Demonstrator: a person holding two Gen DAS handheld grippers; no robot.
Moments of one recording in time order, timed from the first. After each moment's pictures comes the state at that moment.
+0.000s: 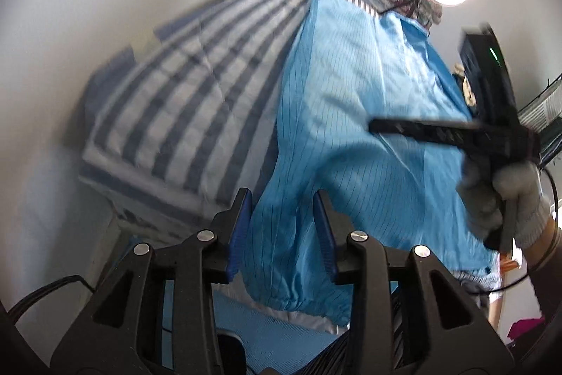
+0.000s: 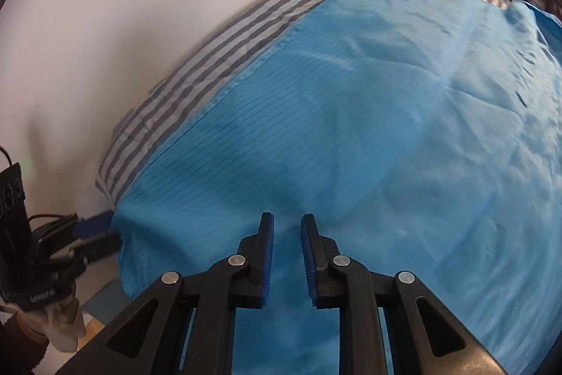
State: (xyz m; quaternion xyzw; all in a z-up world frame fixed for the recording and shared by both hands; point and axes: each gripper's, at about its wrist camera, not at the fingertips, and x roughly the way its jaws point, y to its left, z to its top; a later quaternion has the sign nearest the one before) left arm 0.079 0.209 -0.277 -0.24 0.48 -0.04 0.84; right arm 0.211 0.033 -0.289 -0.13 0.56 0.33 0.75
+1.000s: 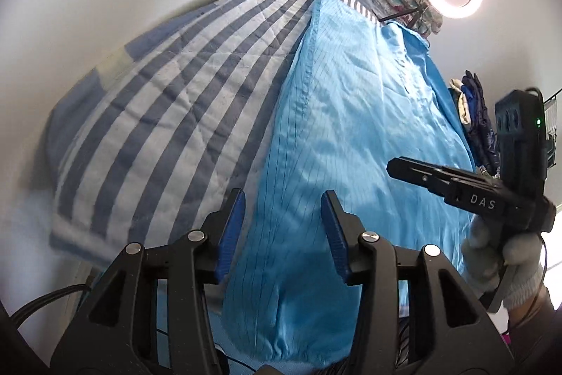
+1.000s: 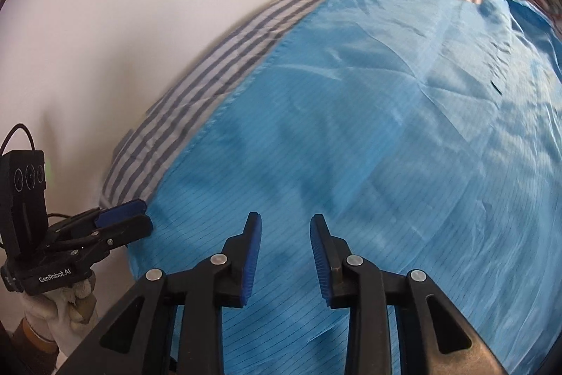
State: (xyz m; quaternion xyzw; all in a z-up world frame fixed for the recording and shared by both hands) left arm 0.134 0.227 -0.280 -0.29 0.48 -0.06 0.83; right arm 0.197 0.019 -0.270 -0.08 0.55 0.28 0.78
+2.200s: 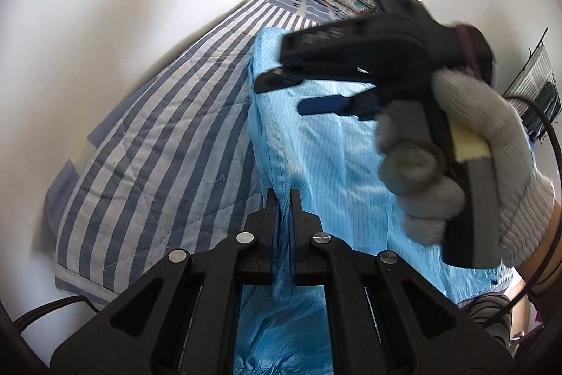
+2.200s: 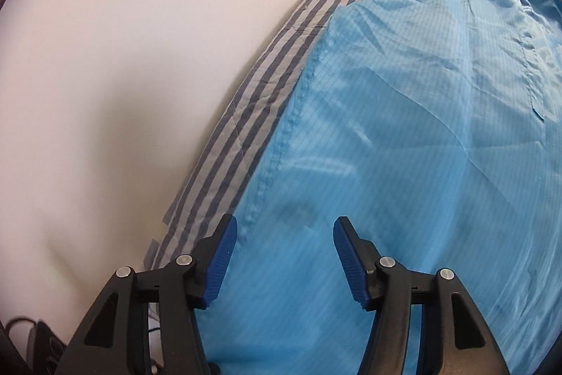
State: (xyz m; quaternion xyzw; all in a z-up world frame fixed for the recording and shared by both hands) left arm 0.144 0.165 -0.232 -0.17 0.41 -0.08 0.89; right arm 0.278 0.073 -0.258 0.05 0.57 0.27 0.78
